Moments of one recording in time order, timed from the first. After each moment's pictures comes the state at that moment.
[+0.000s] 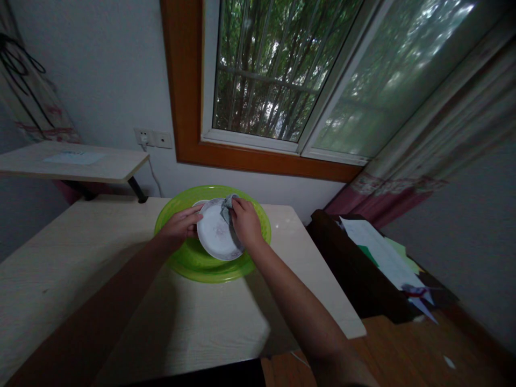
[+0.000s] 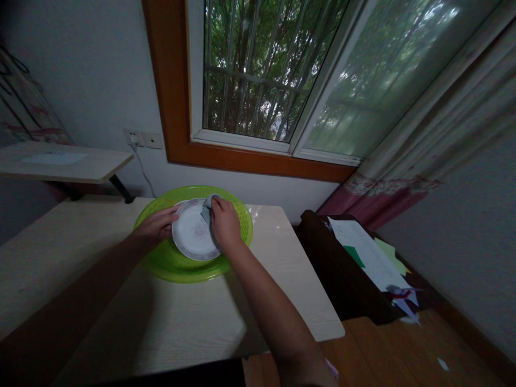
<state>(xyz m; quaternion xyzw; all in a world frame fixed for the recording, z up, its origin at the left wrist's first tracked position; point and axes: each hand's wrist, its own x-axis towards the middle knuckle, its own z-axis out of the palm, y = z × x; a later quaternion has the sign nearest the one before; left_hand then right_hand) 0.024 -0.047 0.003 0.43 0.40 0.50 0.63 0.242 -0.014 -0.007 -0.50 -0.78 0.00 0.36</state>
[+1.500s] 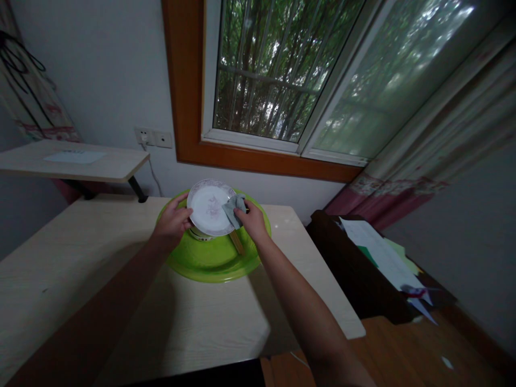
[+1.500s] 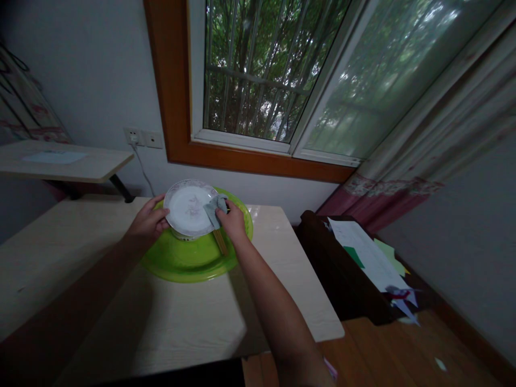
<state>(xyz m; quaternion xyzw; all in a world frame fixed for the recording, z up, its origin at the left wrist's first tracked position) 0.020 -0.036 -0.003 0.40 0.40 0.63 0.54 0.262 0.010 -0.021 -0.57 -0.64 0.23 0.46</state>
